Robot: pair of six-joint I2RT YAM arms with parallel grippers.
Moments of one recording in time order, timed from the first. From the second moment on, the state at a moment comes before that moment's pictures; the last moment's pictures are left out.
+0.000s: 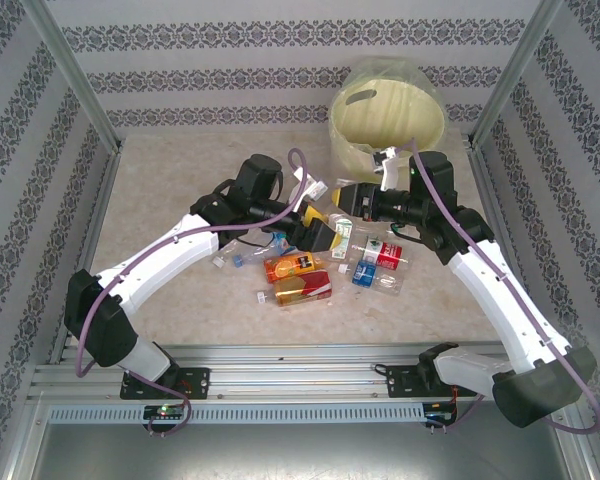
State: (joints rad) left arm -0.66 1.53 1.38 -0.43 0.79 -0.22; right arm 0.36 1.15 1.20 -0.52 -0.61 0.54
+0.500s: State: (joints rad) left arm -0.66 1.32 1.14 -0.12 0.63 -0.24; right arm 0.36 1.10 1.35 -0.63 -0.47 0.45
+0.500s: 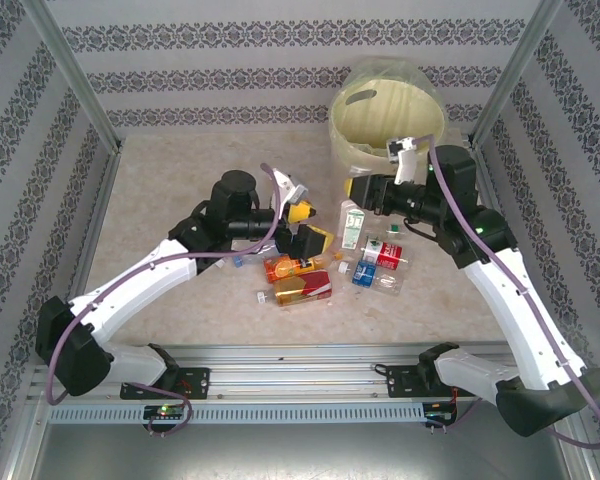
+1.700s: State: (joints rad) left arm -0.66 1.14 0.91 0.27 0.43 -0.23; right arm 0.10 1.63 2.05 -0.71 -0.09 0.23
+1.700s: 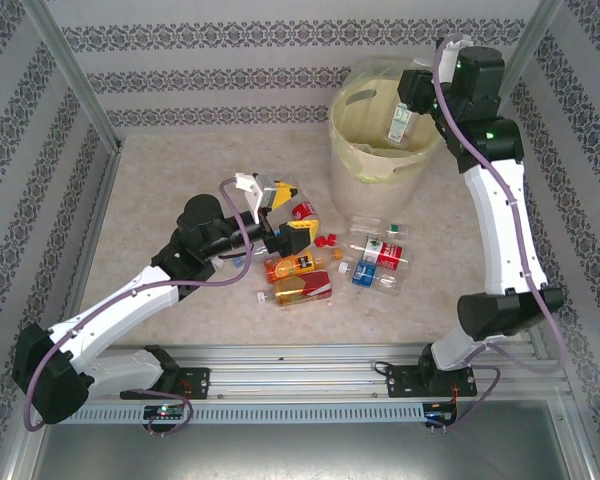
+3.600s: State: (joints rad) left arm -0.66 1.26 1.17 -0.42 0.47 0.16; right arm 0.12 1.08 1.29 -0.76 -0.34 0.34
